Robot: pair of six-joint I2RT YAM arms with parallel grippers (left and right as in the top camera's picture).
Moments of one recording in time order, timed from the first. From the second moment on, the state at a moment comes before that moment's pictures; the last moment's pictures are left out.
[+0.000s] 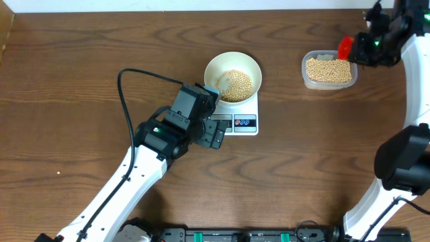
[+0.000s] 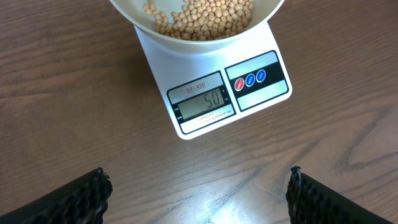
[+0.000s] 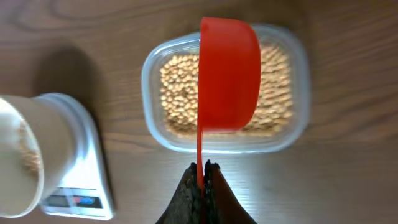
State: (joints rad) left arm -0.52 1.30 1.03 -0.74 0.04 -0.12; right arm -0.19 2.01 1.96 -1.19 -0.32 0.02
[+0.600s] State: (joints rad) left arm -0.52 1.30 1.03 -0.74 0.04 -0.12; right arm -0.20 2.01 1.70 -0.96 -0.44 0.27
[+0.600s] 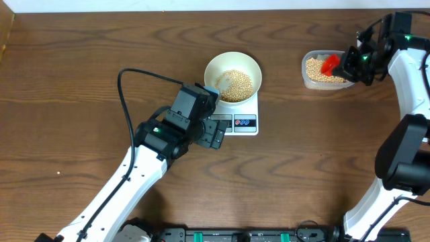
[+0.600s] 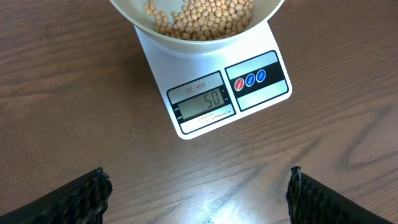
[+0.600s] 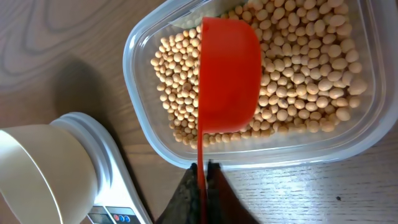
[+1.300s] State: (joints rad) left arm -0.52 1.30 1.03 -0.74 0.04 -0.12; right arm -0.30 2.01 1.70 -1.14 -0.42 0.18
